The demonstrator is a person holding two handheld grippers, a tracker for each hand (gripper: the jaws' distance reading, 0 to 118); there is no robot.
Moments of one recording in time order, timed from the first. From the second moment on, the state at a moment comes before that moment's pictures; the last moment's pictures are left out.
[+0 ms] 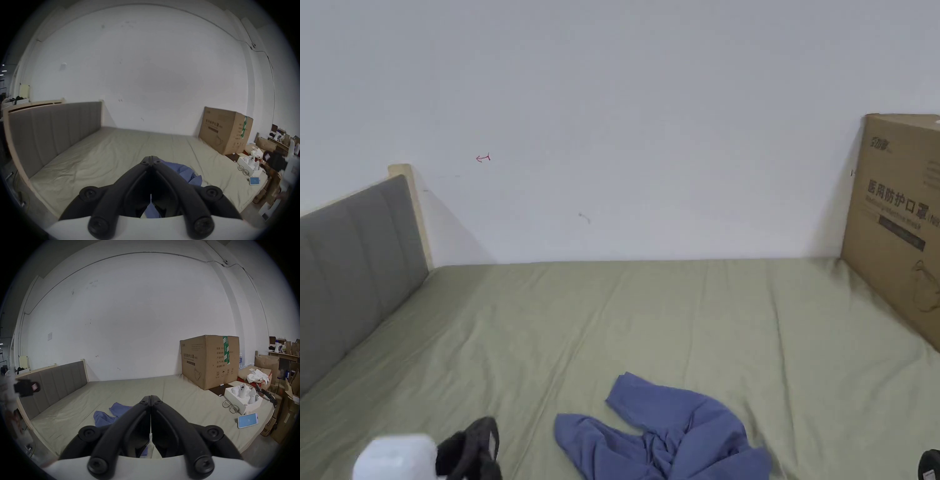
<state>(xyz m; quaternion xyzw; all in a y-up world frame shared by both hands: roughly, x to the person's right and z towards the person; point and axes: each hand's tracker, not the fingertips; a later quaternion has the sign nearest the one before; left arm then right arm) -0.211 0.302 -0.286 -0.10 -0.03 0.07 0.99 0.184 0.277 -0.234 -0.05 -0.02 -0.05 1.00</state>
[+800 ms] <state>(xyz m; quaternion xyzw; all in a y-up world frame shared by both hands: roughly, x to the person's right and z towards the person) -0.221 0.064 -0.709 -0.55 -0.06 -0.02 0.83 0.164 0.210 -0.367 -0.25 0.02 -0.05 0.97</state>
